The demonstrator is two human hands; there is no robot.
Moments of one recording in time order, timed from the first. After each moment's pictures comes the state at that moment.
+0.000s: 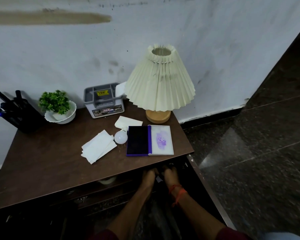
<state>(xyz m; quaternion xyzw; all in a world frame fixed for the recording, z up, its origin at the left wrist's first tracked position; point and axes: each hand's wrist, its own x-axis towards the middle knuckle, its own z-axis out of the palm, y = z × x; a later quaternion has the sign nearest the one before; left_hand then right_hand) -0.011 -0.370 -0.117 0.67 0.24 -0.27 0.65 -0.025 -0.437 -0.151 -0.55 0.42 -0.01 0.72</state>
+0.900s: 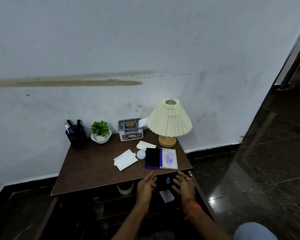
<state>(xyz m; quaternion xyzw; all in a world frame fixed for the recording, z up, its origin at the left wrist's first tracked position) -0.082 -0.293 -0.008 0.58 0.13 -0.16 0.79 -0.106 -0.428 -0.001 -0.49 0.37 -0.08 0.79</state>
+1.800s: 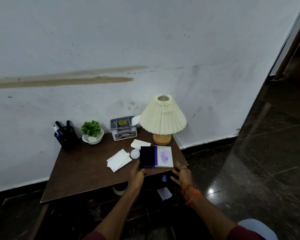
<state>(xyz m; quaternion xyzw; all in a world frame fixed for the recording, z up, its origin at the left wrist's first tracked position) -0.043 -0.289 0.016 0.73 0.06 -0.13 0.67 -0.074 -0.455 0.019 -0.47 0.38 -0.02 0.79</state>
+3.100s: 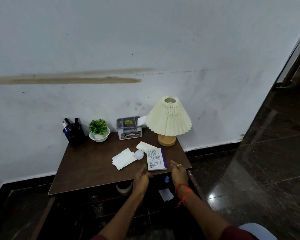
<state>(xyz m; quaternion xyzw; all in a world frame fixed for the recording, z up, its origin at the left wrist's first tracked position) -0.068 -0.290 0.024 0.67 0.08 -0.14 0.72 -0.066 -0.424 0.009 -0.65 0.35 -0.08 0.67</state>
